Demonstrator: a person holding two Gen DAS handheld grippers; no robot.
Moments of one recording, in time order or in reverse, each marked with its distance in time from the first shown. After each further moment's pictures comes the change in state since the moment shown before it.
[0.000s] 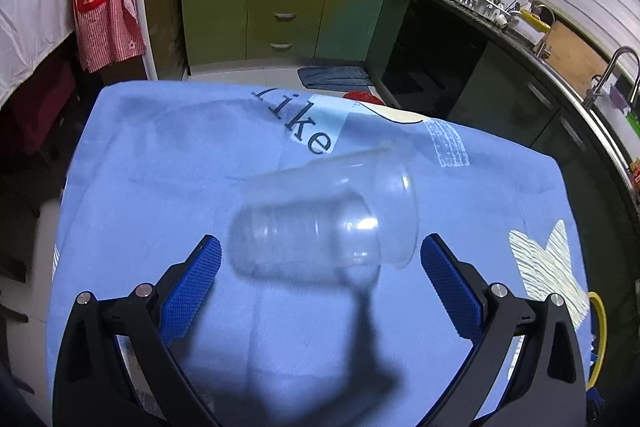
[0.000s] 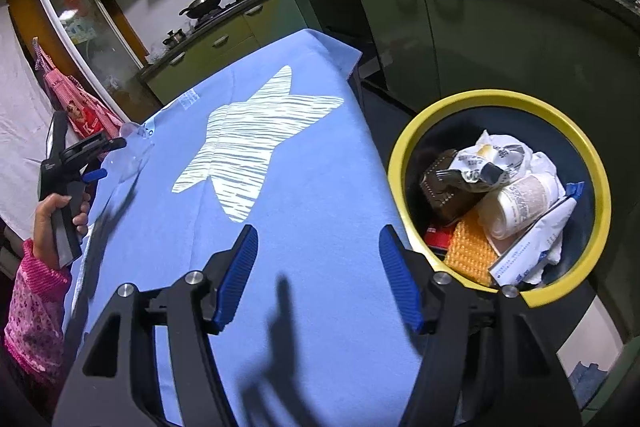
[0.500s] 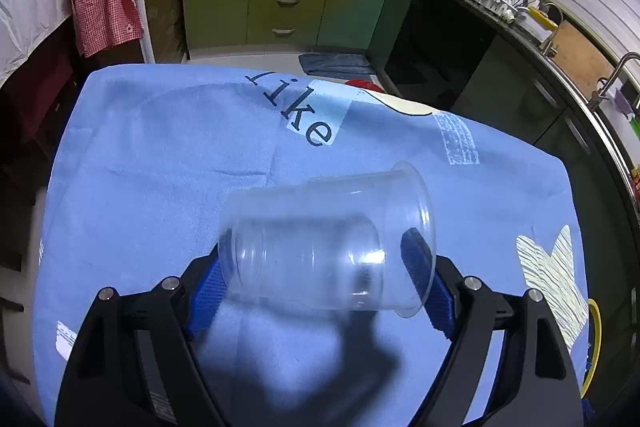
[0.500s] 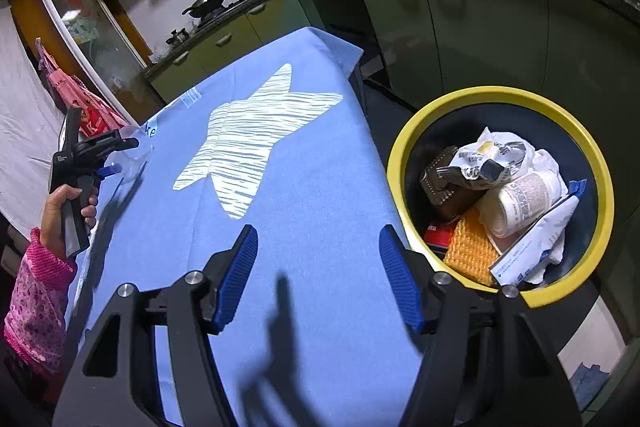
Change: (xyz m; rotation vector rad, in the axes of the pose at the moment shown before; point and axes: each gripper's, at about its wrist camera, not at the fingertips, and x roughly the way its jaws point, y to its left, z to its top) left arm 0.018 0.006 0.005 -0.025 0.053 -0.026; right arm -0.002 -0.006 -0.003 0.002 0.004 0.015
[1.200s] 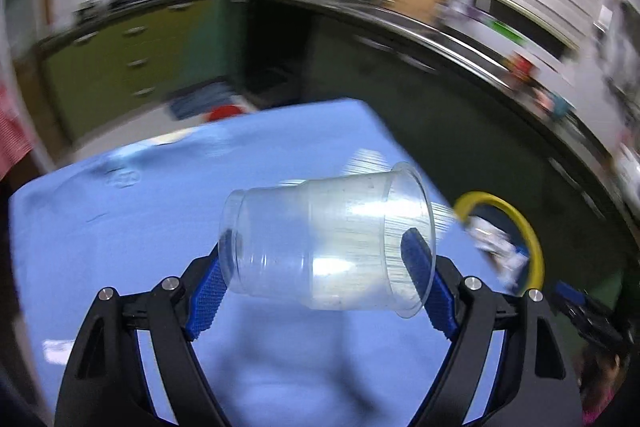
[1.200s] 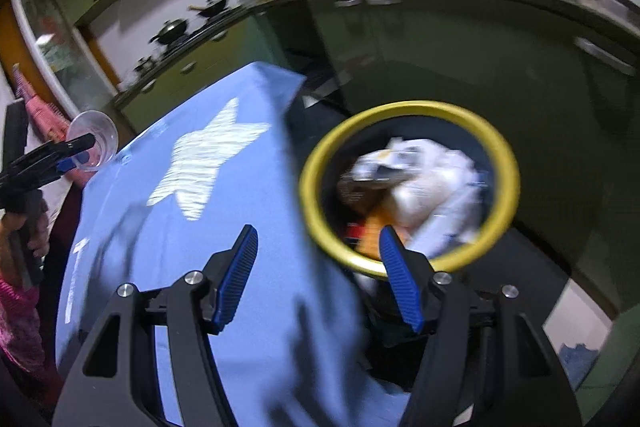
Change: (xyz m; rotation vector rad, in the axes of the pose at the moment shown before) left arm -0.128 -0.162 -0.060 0.472 -0.026 -0.367; right arm -0.083 -0.051 -0.014 0.086 -0.093 -0.146
